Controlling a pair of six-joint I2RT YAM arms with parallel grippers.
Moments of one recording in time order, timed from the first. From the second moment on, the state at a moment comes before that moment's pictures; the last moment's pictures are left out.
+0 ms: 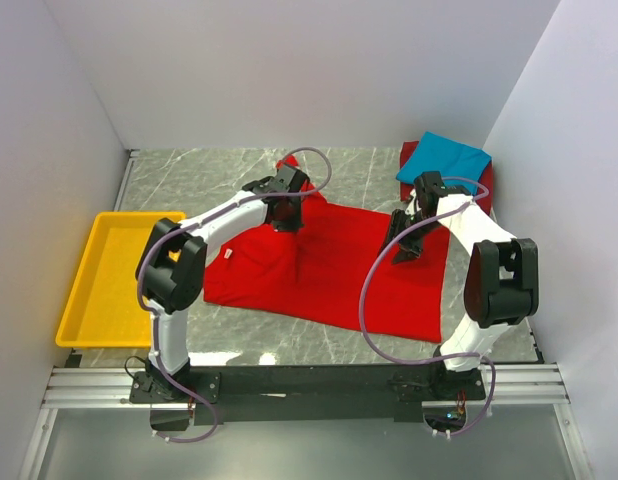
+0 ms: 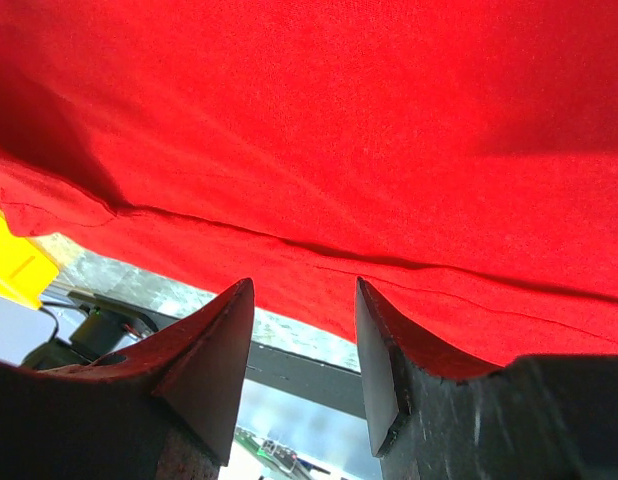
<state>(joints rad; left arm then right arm) -0.61 1.96 1.56 -0.59 -0.11 -0.56 0.08 1.70 1.24 -0.92 -0.39 0.43</state>
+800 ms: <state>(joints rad) -0.63 2.02 1.58 -0.57 -0.05 -0.52 0.08 1.70 1.24 -0.92 -0.39 0.43</state>
